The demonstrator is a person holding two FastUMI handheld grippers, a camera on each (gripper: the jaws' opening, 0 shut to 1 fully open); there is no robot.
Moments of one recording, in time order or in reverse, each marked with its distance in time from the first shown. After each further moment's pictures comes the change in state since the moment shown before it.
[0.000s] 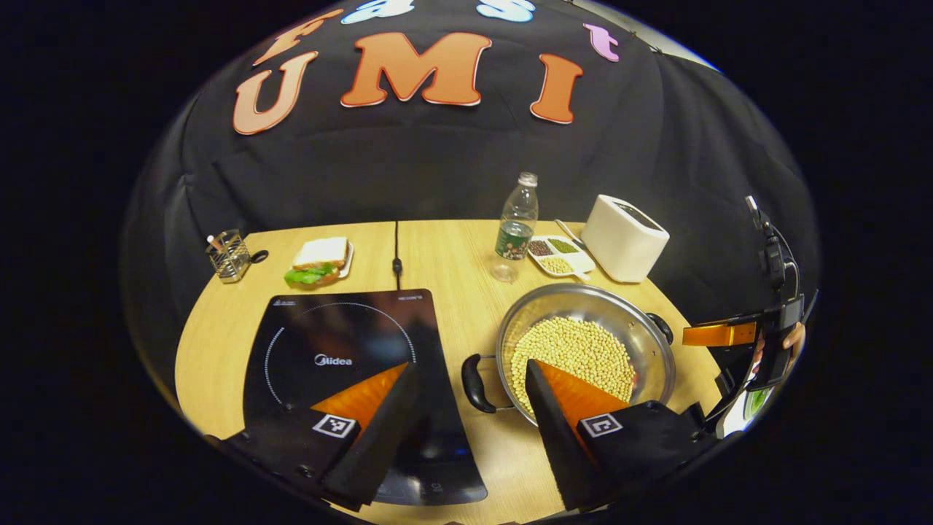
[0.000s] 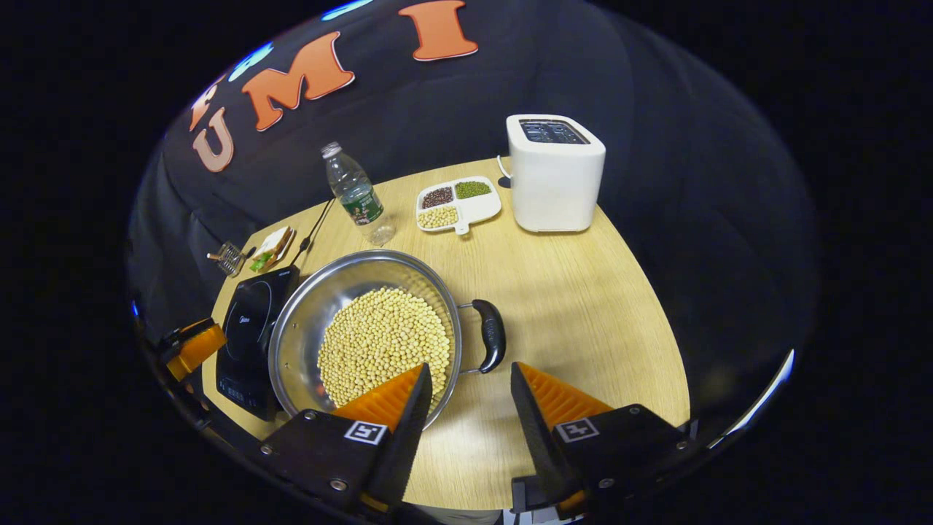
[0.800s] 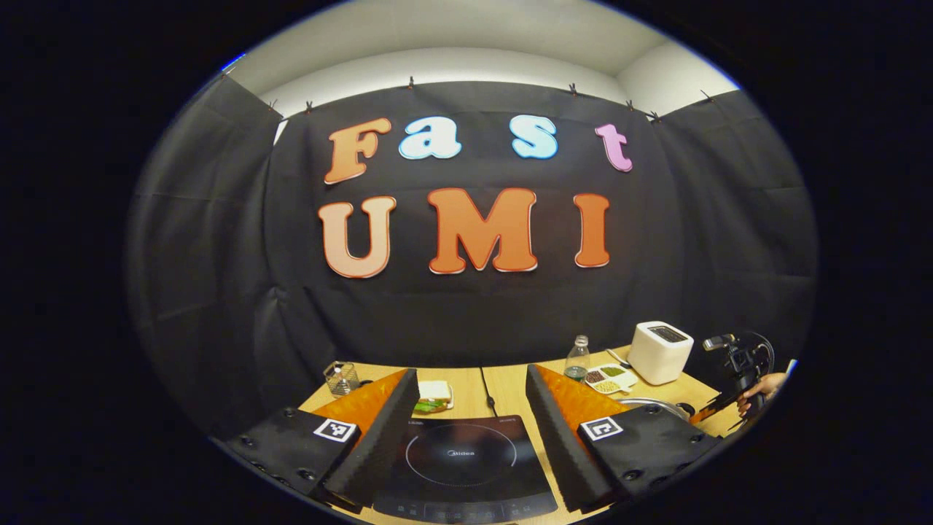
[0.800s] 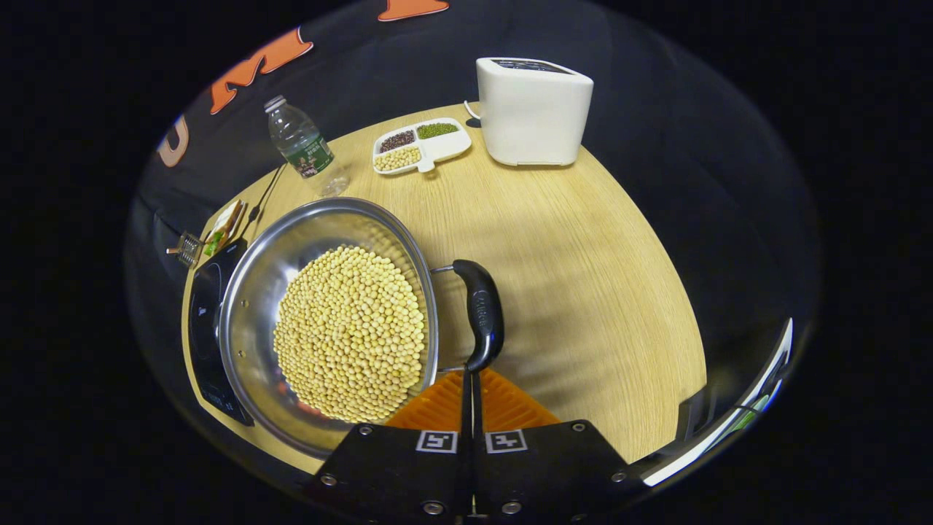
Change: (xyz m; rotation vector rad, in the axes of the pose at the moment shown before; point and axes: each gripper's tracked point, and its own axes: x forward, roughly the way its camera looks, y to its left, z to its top) left arm -0.196 0.079 0.129 0.076 -0.566 0.241; right arm 0.034 -0.007 -0.040 0.101 0.215 -0.096
